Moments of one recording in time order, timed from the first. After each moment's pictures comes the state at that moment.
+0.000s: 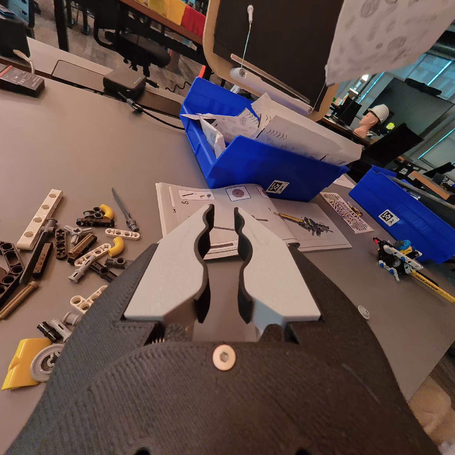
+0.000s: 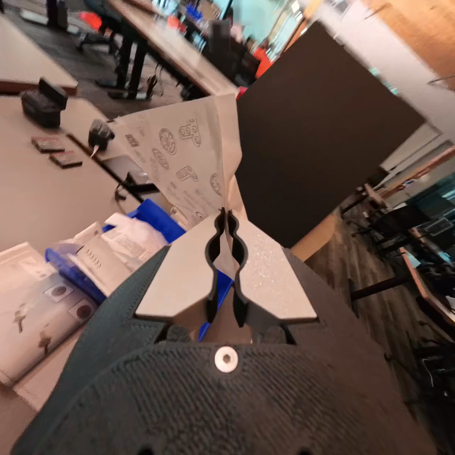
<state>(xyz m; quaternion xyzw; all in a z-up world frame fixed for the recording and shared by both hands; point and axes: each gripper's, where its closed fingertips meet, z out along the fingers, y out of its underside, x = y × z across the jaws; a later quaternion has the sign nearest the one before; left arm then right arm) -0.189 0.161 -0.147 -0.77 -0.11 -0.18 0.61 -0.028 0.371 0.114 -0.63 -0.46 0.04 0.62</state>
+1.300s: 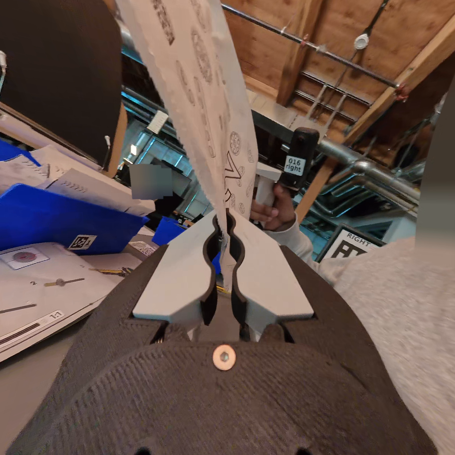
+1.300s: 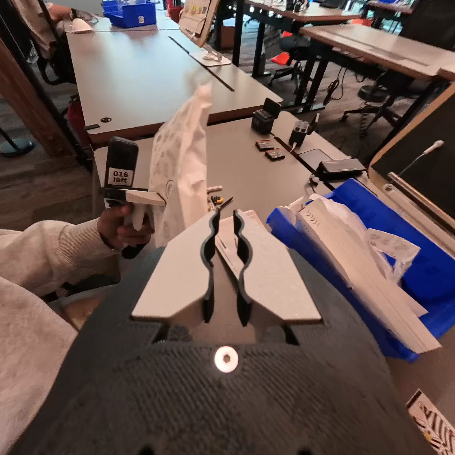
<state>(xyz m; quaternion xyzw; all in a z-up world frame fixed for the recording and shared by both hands) -0.128 0.100 -0.048 -0.50 0.04 -0.58 0.65 -0.057 0.162 0.021 -0.62 -0.55 0.34 0.44</state>
